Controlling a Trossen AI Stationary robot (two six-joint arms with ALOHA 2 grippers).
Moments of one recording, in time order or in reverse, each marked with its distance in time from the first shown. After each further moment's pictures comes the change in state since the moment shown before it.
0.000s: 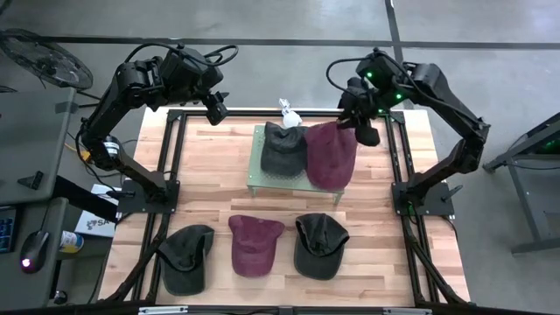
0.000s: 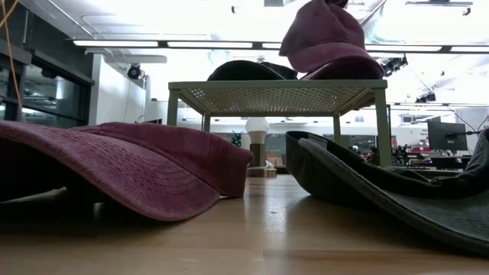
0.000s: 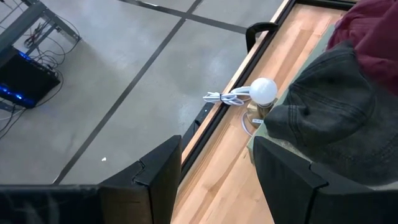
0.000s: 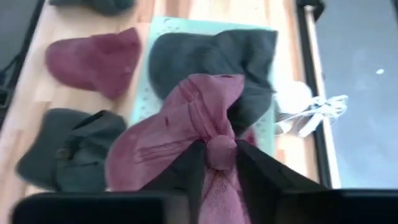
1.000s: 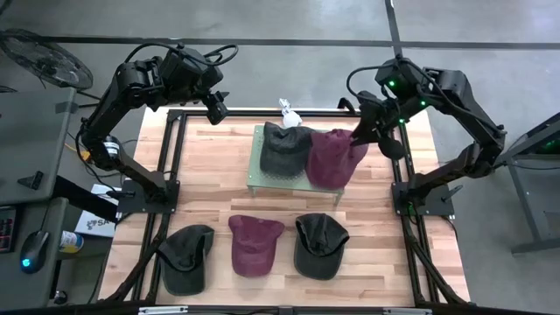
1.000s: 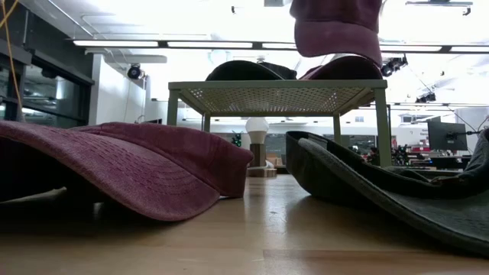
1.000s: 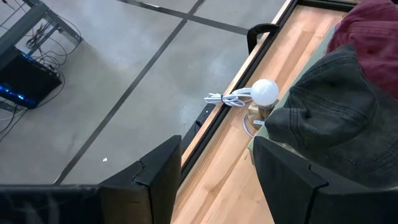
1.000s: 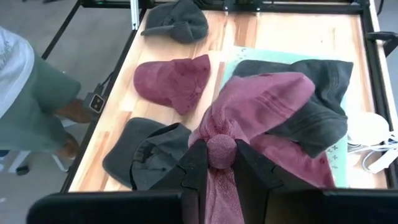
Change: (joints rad) left arm 0.000 0.000 0.000 0.005 -0.006 0.000; right arm 0.077 -0.105 0.003 -0.055 -0.208 0.047
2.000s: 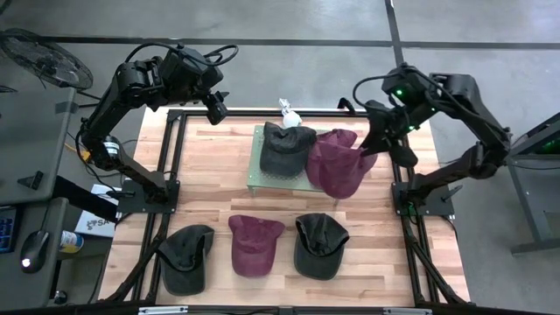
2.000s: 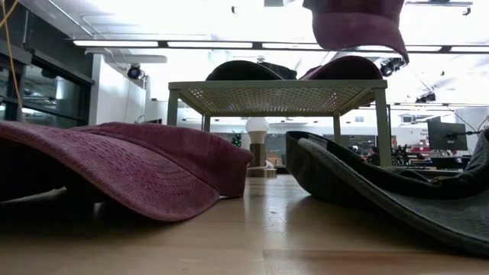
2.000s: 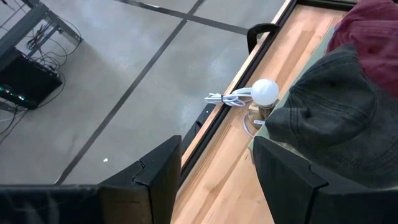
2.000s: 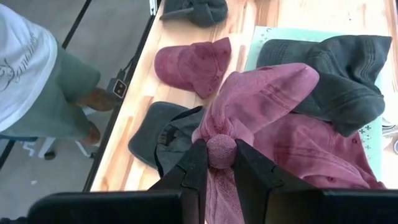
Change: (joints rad) left arm 0.000 0.000 0.000 0.000 0.000 0.005; right arm 0.061 -0.035 -0.003 -0.098 0.000 0.041
